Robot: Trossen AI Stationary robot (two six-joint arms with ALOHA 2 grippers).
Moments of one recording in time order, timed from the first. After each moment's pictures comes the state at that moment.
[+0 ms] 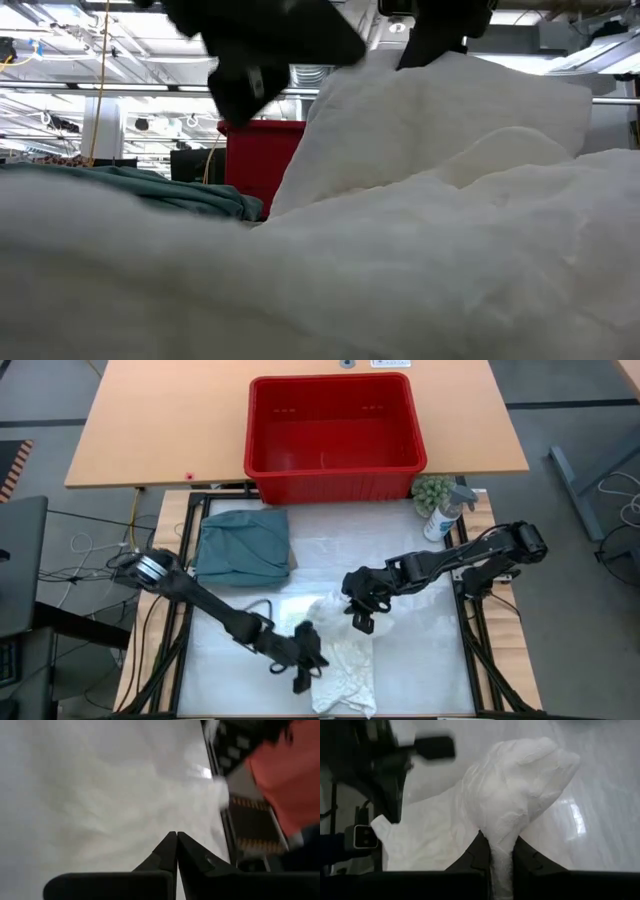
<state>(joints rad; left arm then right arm) -0.51 1.85 1.08 0.24 -0.20 -0.59 0.21 1.52 1.19 -0.55 -0.06 0.49</state>
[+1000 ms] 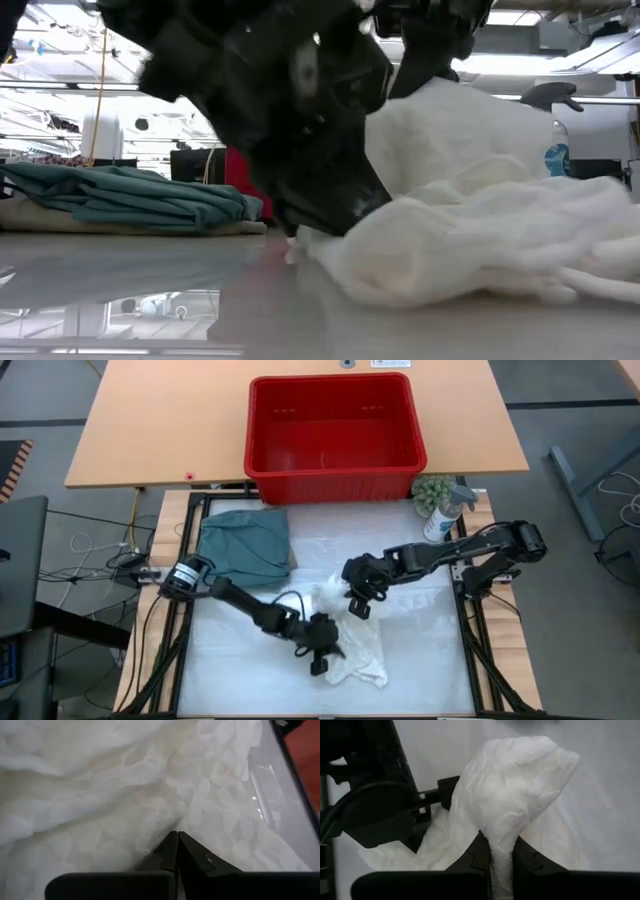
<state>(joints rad) -0.33 2.09 1.15 0.23 -0.04 -0.48 0.13 1.52 1.19 -0.60 0.02 0.47</state>
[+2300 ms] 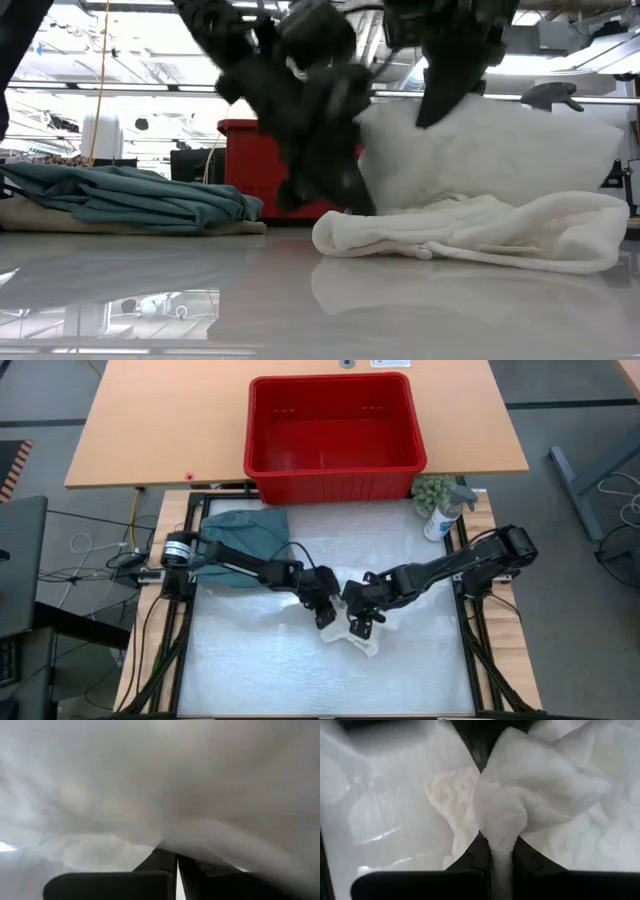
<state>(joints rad) -0.03 1.95 1.18 -0.01 0.27 -0.56 0.27 1.62 1.19 -0.64 0.07 0.60</state>
